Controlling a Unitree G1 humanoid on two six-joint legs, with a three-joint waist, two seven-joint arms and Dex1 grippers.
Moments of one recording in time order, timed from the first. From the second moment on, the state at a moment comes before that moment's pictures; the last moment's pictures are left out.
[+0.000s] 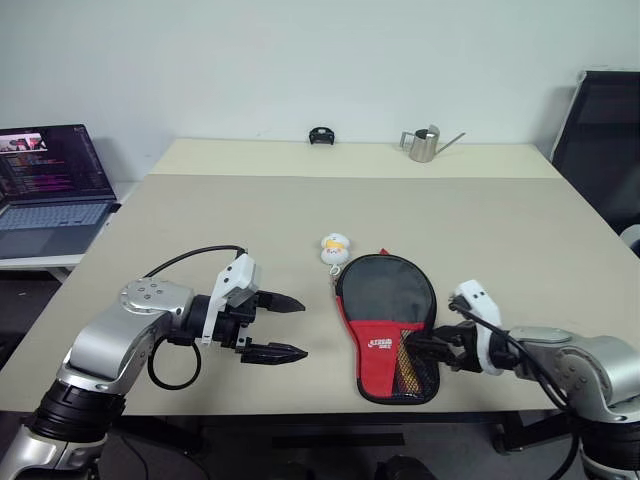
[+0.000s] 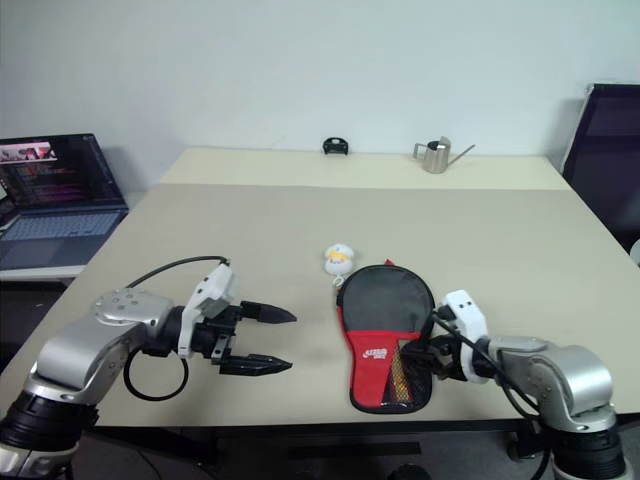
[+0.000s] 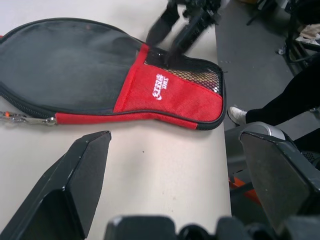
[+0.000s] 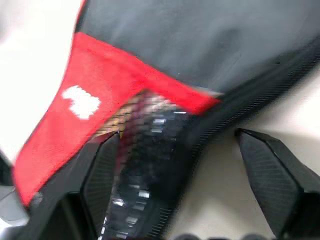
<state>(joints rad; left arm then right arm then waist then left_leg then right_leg) -0.38 0.85 -0.05 -0.22 -0.52 0.60 -1.31 -0.30 -0.58 -0.19 -0.45 0.57 1.43 0.52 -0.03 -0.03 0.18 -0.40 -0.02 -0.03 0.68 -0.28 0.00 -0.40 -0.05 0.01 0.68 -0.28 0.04</state>
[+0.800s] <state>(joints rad) -0.48 0.72 -0.03 -0.07 -0.42 0.56 -1.00 -0.51 -0.56 0.09 -0.34 0.53 1.00 0.65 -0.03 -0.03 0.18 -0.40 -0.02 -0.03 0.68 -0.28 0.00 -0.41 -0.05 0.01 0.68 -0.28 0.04</state>
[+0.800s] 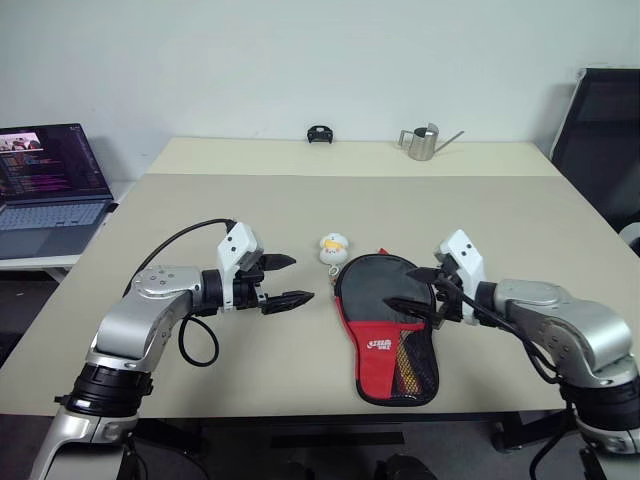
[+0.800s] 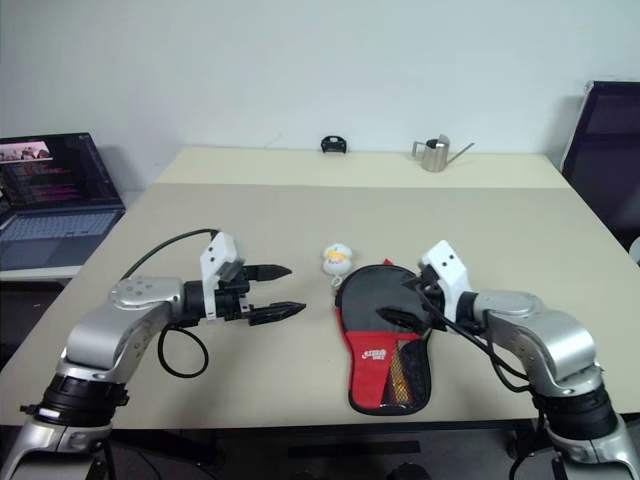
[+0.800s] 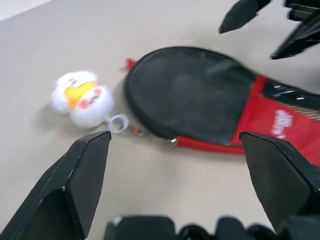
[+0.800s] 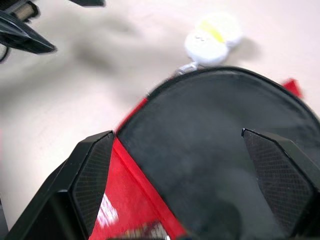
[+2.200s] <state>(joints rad) -1.19 0.23 -0.15 1.28 0.02 0.14 -0.73 -0.50 -0.38 0.20 -0.10 0.36 0.83 0.63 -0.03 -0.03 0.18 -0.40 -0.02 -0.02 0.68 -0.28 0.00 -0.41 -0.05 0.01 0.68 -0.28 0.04</state>
